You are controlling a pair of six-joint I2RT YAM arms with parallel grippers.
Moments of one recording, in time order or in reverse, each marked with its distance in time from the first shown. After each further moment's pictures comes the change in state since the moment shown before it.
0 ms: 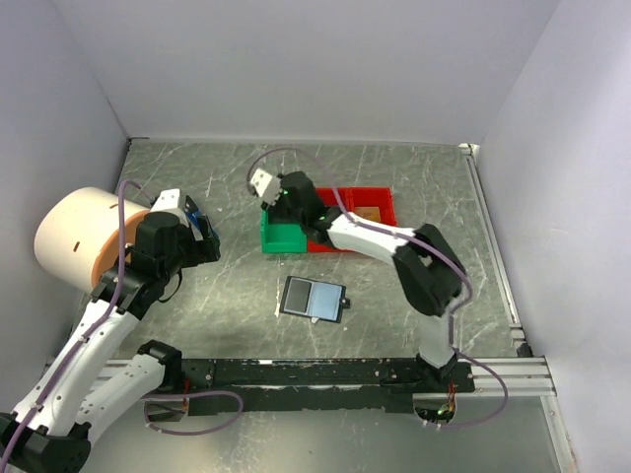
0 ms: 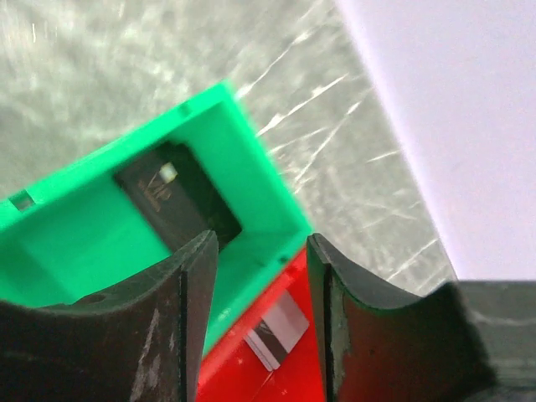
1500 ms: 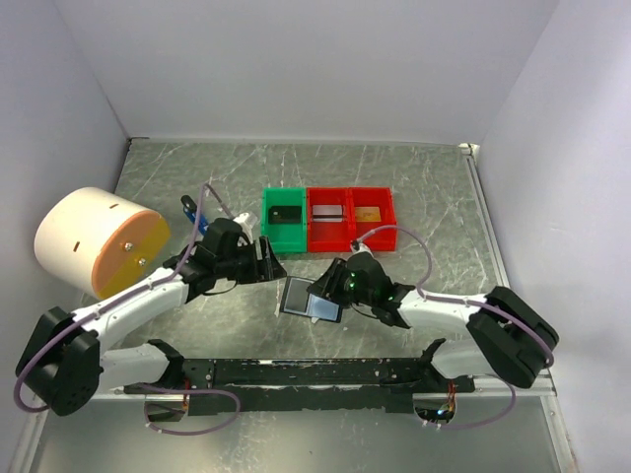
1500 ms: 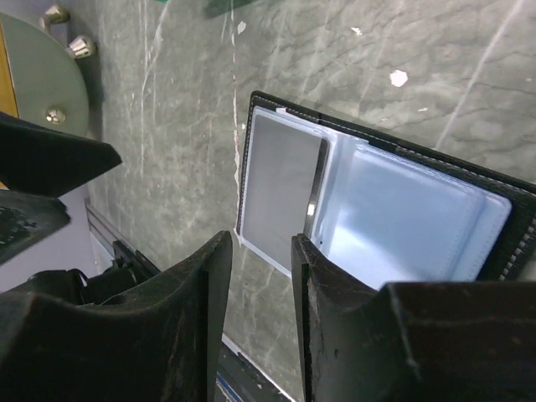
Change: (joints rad) left arm -0.220 0.383 -0.175 0.431 0.463 -0.285; right arm 0.018 -0.702 -1.011 0.232 -0.271 1.747
